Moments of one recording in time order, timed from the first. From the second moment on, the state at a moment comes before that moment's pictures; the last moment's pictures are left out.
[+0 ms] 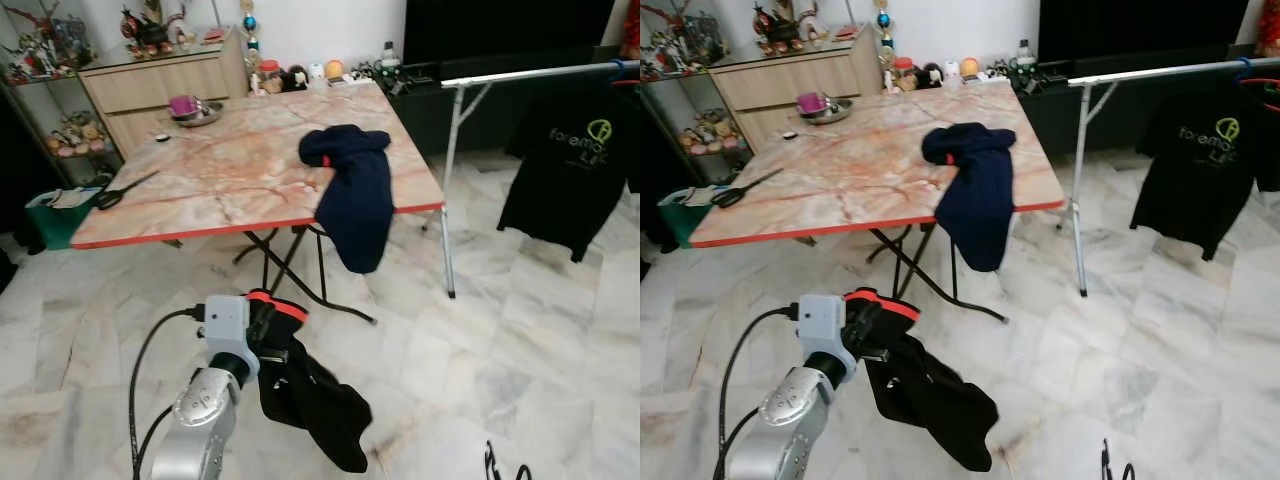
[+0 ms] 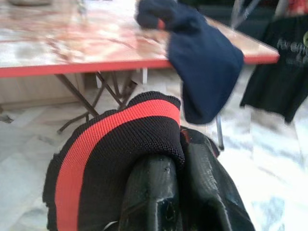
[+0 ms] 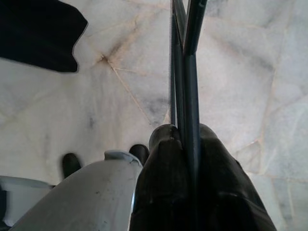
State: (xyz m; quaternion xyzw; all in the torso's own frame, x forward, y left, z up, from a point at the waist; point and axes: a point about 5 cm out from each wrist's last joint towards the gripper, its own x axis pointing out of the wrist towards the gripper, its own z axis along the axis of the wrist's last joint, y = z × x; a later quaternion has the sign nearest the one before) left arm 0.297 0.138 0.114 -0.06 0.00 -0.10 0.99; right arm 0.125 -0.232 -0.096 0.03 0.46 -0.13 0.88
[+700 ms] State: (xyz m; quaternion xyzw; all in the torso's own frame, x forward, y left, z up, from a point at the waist) left arm 0.296 0.140 0.117 -0.06 -0.01 -0.10 0.99; right arm 0.141 -0.187 -0.099 0.03 0.46 -0.11 0.88
